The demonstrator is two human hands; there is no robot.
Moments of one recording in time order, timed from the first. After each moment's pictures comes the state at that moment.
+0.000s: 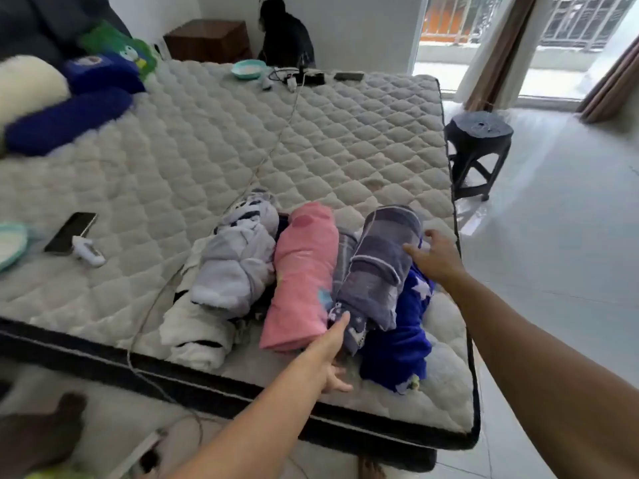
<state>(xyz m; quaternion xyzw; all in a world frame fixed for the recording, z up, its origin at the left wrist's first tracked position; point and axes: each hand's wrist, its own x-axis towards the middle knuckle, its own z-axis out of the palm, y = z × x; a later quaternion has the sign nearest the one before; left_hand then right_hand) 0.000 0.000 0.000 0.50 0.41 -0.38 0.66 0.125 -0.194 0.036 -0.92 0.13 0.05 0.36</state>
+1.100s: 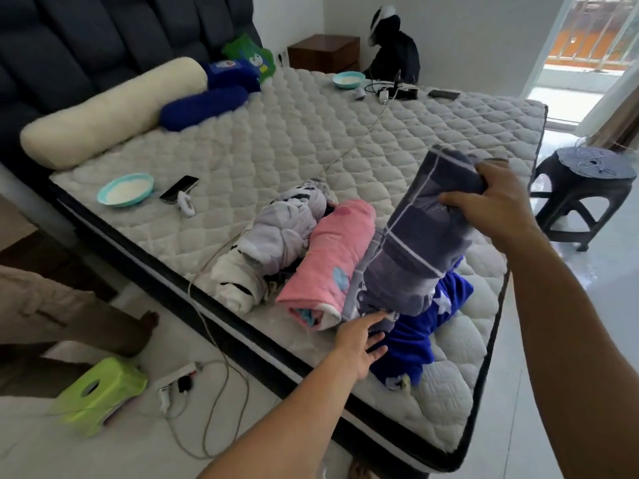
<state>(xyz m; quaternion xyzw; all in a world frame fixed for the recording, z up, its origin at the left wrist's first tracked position) -0.035 -0.090 0.020 0.39 0.42 -0.13 0.81 0.125 -0.228 0.167 -0.89 -0.14 -0.11 0.43</state>
